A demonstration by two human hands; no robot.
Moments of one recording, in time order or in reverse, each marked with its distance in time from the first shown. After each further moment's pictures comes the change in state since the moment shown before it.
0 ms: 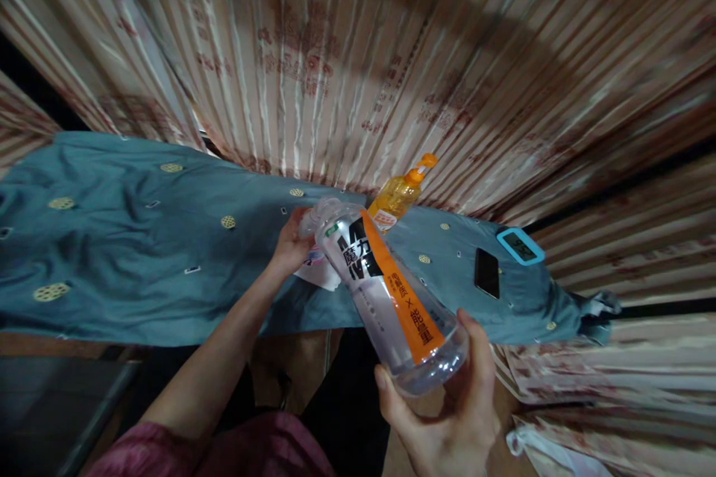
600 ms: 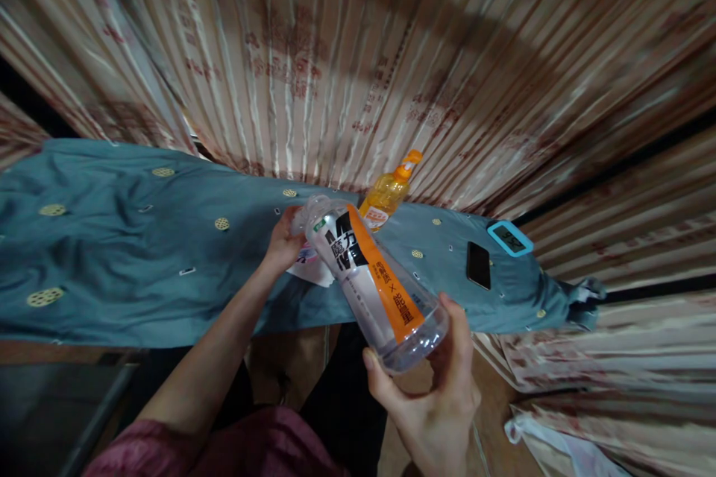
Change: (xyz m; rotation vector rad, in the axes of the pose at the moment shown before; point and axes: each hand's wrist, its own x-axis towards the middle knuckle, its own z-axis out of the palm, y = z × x) left_hand 0.001 0.004 -0.003 0.009 0.008 0.016; right_hand 0.005 -0.010 0.003 0.067 -0.013 0.008
